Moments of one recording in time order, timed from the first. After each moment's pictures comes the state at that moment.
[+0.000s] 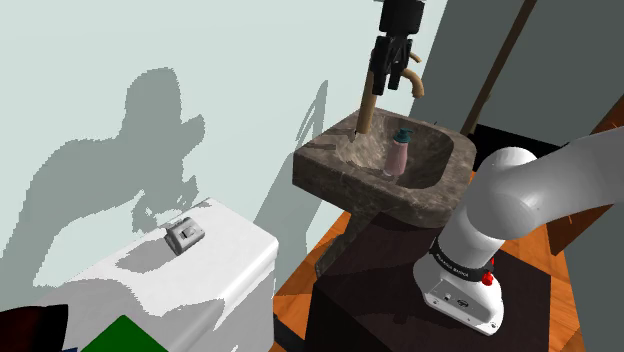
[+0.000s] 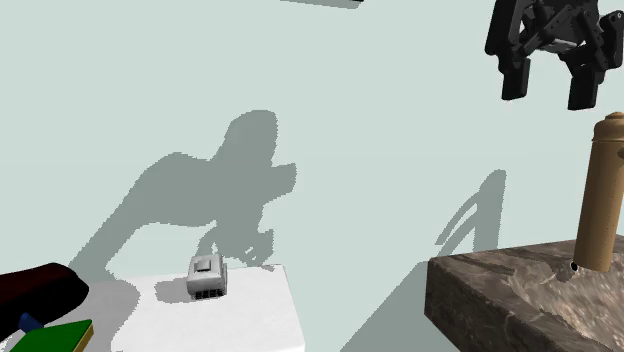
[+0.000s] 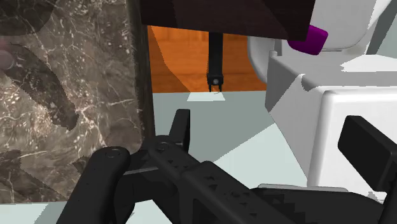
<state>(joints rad) 0.02 -0.76 -0.02 -2.28 0.08 1.43 -0.07</state>
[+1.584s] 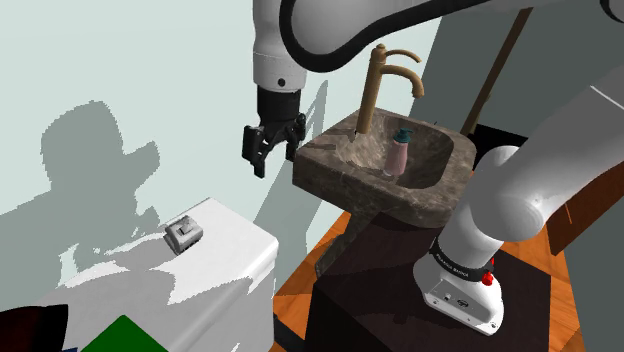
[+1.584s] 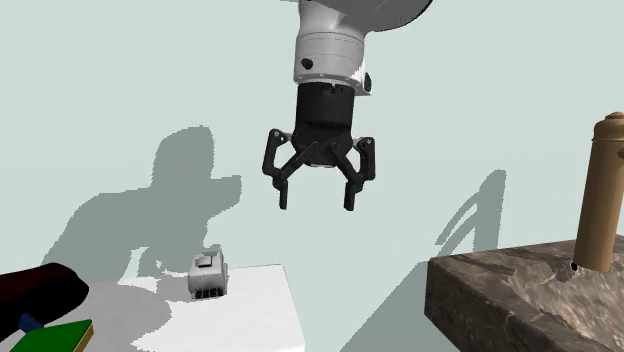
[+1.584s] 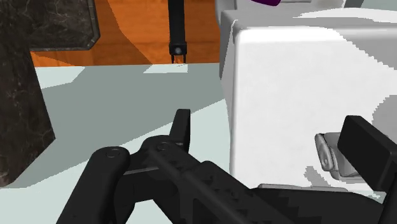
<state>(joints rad) 0.12 -0.35 0.41 -2.30 0.24 2.00 0.34</state>
